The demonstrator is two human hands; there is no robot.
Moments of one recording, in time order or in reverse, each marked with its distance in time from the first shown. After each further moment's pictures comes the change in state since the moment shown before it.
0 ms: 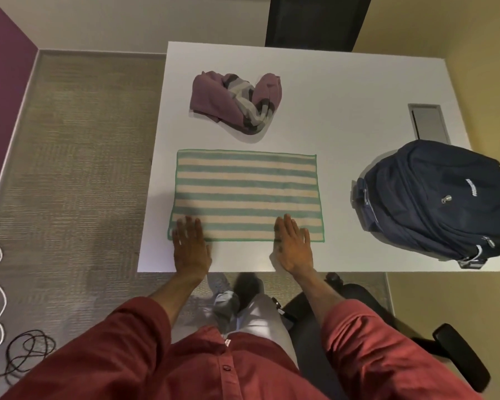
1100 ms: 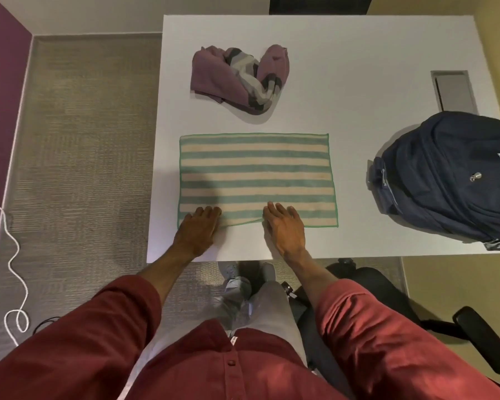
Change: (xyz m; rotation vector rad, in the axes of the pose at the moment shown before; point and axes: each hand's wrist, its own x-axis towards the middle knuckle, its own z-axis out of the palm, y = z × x) left_hand 0.036 -0.032 -0.022 -0.014 0.175 0.515; right_hand 0.029 -0.050 0.013 -0.076 0.177 -0.160
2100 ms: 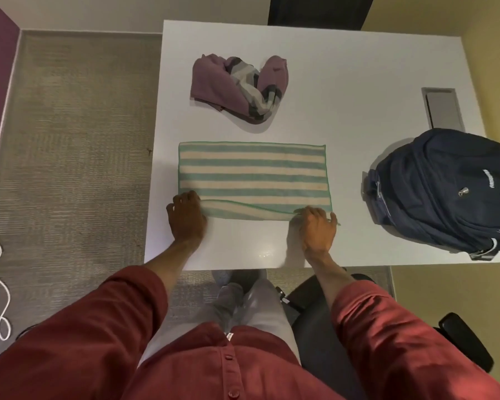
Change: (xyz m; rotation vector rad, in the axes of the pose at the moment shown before) left_hand 0.041 -0.004 -0.032 -0.104 0.155 -0.556; right_hand -0.001 0.059 -0.036 -0.065 0.099 0.436
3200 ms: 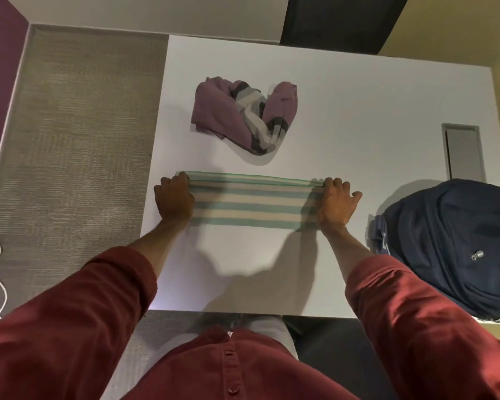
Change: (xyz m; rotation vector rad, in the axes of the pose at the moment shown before) left_hand 0.156 0.028 -0.041 0.052 0.051 -0.112; right_hand 0.209 0.004 -0.053 -0.058 0.051 0.081
